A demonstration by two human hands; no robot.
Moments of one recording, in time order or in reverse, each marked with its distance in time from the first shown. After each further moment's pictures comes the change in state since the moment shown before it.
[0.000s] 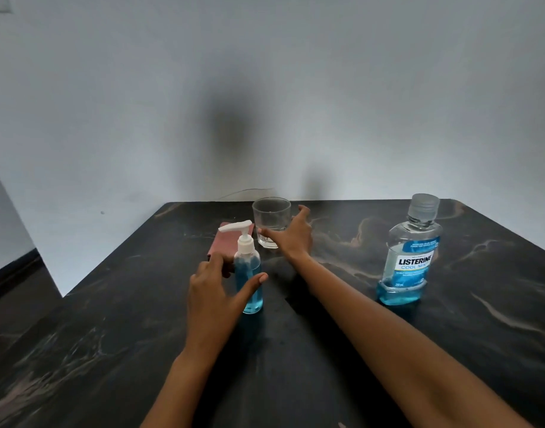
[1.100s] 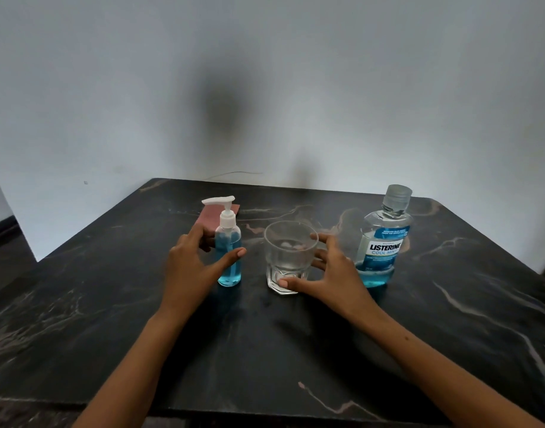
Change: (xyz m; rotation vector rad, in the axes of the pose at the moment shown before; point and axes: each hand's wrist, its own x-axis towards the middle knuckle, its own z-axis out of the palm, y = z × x) left_hand 0.002 0.003 -0.005 -0.088 -0.030 -0.047; right_hand -0.119 0.010 -0.154 0.002 -0.401 -0.145
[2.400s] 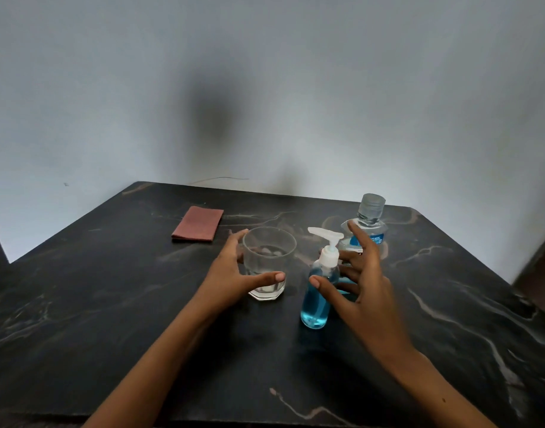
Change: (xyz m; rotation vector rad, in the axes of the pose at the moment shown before) left_hand -0.005 0.046 0.048 -0.365 -0.420 -0.215; right_hand -0.051 -0.012 -0.049 0.015 0.213 -0.175
